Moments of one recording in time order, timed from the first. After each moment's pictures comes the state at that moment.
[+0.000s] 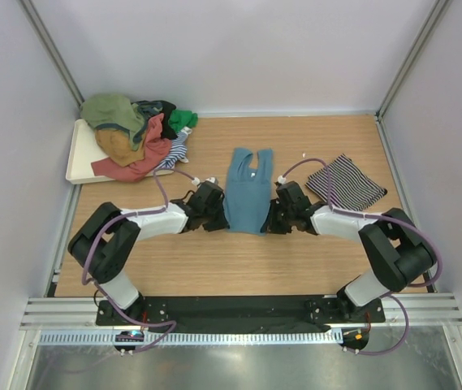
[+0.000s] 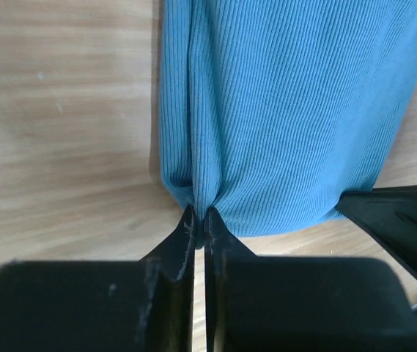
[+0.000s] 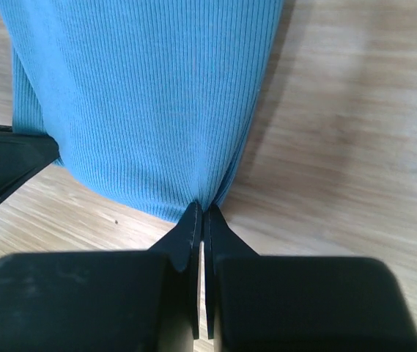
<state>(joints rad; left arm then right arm) -0.70 1.68 0.86 -0.10 0.01 -0.82 0.56 1.55 0.70 -0.09 -0.17 0.68</state>
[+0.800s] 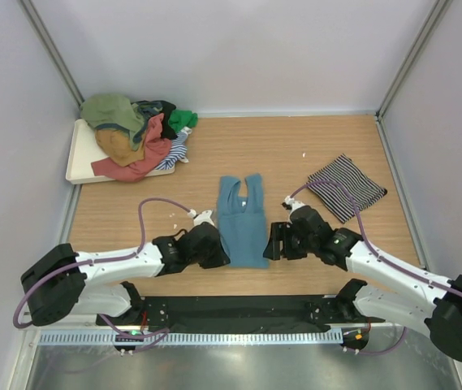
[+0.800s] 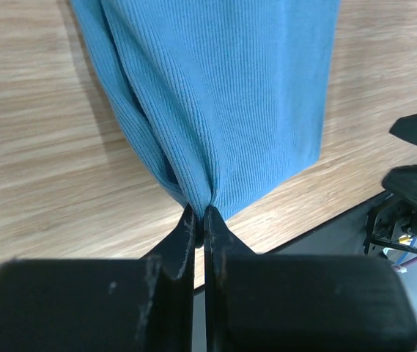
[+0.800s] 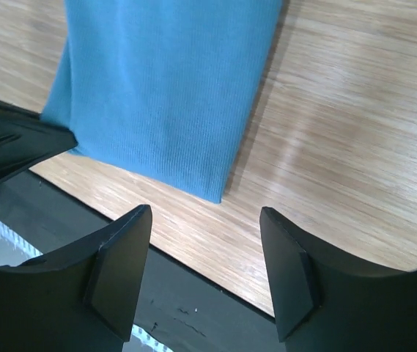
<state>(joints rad) -1.03 1.24 0.54 -0.14 -0.10 -1.05 0.73 0.98 0.52 -0.42 -0.13 0.65</state>
